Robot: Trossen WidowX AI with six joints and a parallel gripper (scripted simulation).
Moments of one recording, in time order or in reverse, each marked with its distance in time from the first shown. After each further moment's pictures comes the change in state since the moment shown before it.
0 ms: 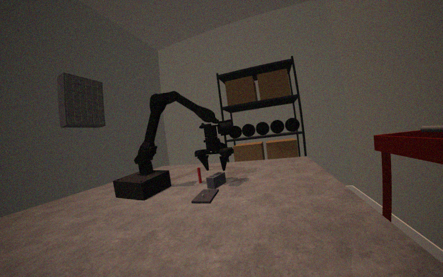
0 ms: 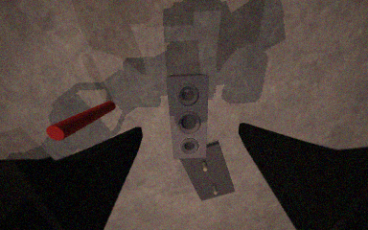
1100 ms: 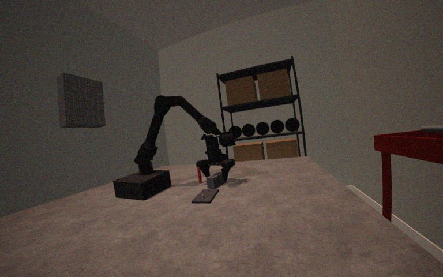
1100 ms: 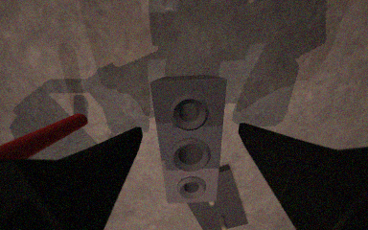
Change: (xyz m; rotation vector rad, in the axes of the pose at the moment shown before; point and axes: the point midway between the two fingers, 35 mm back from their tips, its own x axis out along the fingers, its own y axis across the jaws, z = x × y) arm 0.052 -0.001 -0.001 0.001 0.000 -0.001
